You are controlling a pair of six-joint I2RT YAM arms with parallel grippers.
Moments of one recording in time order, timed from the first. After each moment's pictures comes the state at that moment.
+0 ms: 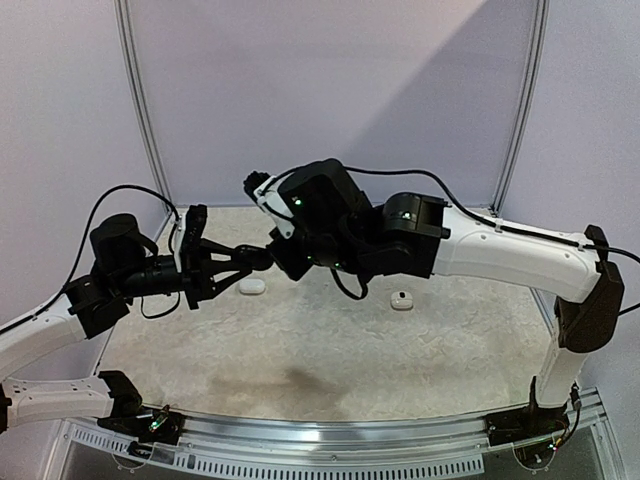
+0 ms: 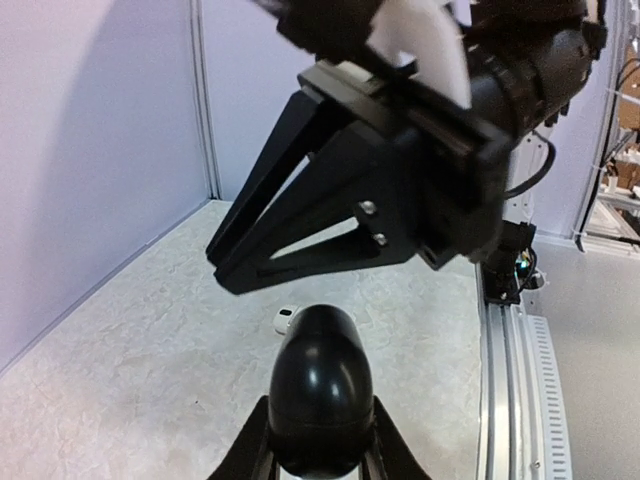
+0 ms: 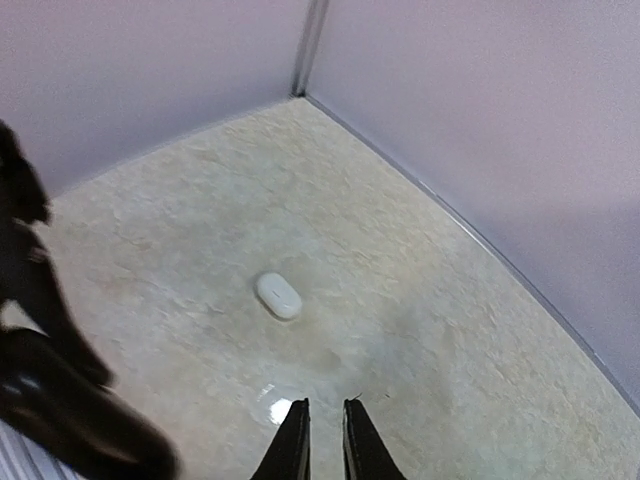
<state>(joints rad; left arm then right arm) -0.66 0.83 0.62 0.11 0.57 0.07 1.27 1.87 1.89 -0.54 0.50 0.02</state>
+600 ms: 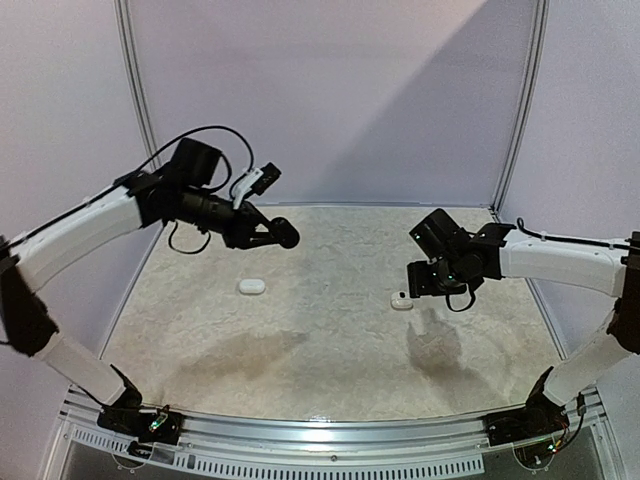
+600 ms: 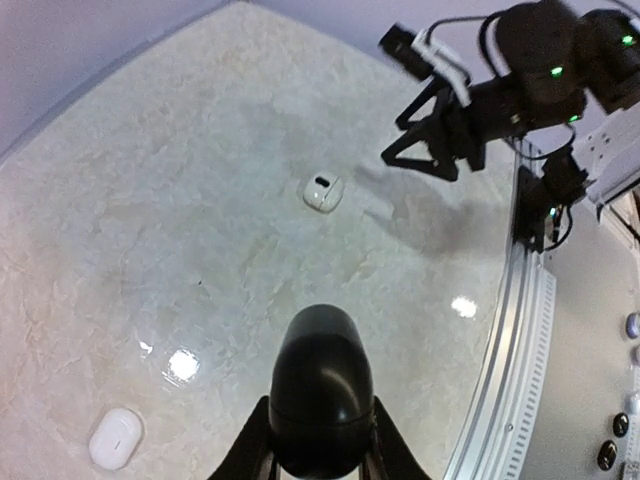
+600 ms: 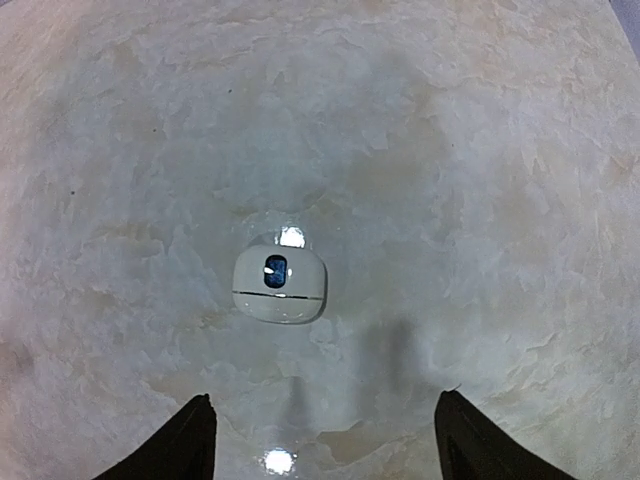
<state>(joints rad) -0.58 1.46 1.35 -0.61 0.56 0.12 0.77 1.50 1.07 -0.64 0.36 0.64</state>
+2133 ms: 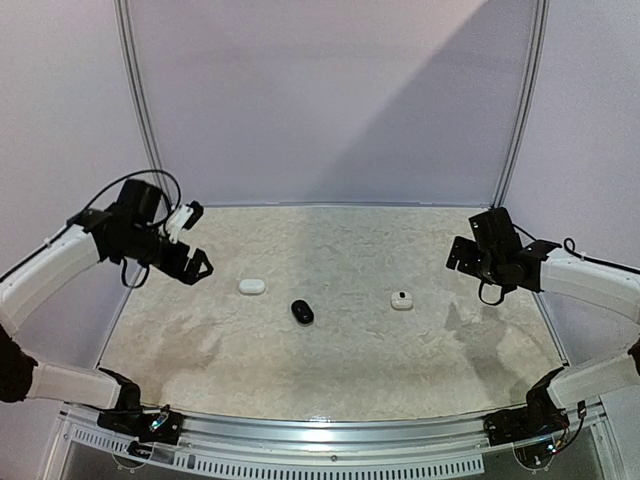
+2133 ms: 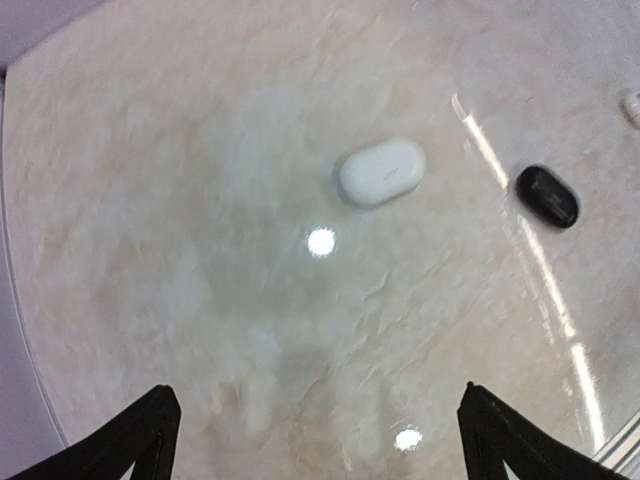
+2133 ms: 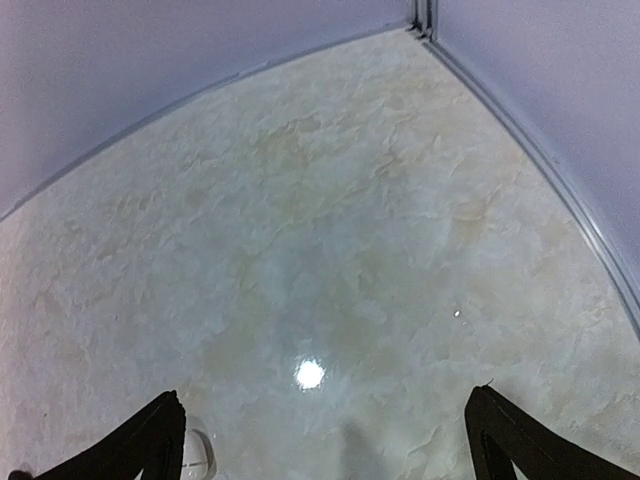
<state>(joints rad) -0.29 1.18 1.01 -0.76 0.13 0.15 0.49 1.26 0.80 -0.32 0.50 0.70</state>
